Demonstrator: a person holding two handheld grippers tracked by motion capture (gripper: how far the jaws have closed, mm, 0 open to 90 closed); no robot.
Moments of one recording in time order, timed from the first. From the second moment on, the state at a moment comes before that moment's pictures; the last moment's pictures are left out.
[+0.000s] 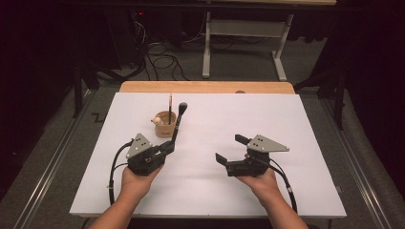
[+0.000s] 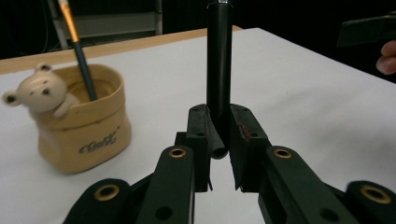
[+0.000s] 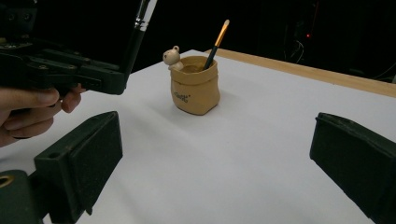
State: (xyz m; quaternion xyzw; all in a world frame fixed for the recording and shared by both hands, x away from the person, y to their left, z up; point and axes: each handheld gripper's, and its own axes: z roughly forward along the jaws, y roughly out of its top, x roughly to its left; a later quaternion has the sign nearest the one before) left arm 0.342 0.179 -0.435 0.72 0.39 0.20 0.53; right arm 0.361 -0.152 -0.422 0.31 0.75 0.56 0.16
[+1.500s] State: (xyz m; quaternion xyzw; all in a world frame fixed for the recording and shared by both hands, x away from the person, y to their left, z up) left arm 0.332 0.104 -0.460 0.75 0.33 0.14 0.56; right arm 0.361 -0.149 -0.424 0.32 0.74 0.59 0.11
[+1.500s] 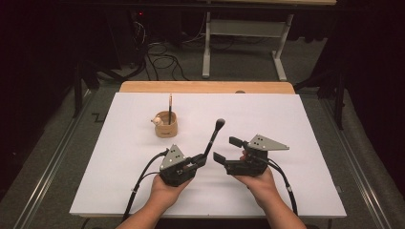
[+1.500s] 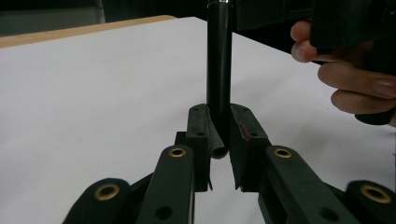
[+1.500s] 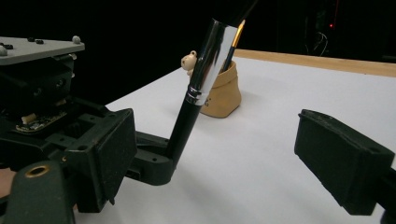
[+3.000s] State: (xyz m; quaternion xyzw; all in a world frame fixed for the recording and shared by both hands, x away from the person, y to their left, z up) left arm 0.324 0.087 -0.469 0.76 0.31 0.12 0.55; right arm 0.365 -0.151 -0.427 0.34 0.70 0.63 0.05
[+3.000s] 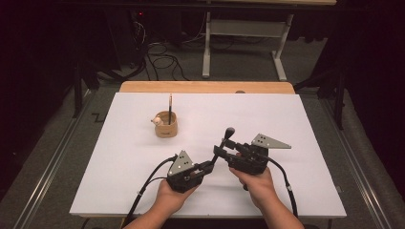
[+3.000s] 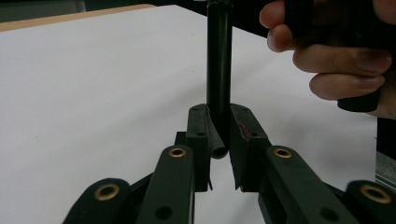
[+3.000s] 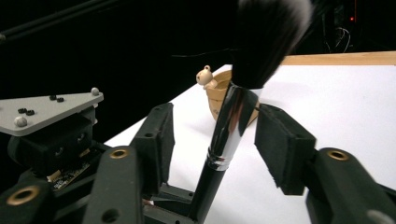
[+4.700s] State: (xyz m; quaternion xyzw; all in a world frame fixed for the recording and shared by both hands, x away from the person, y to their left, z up) left arm 0.322 0.085 -0.469 0.76 0.30 0.12 0.56; right arm 0.366 -0.157 -0.429 0.35 0.68 0.65 0.01
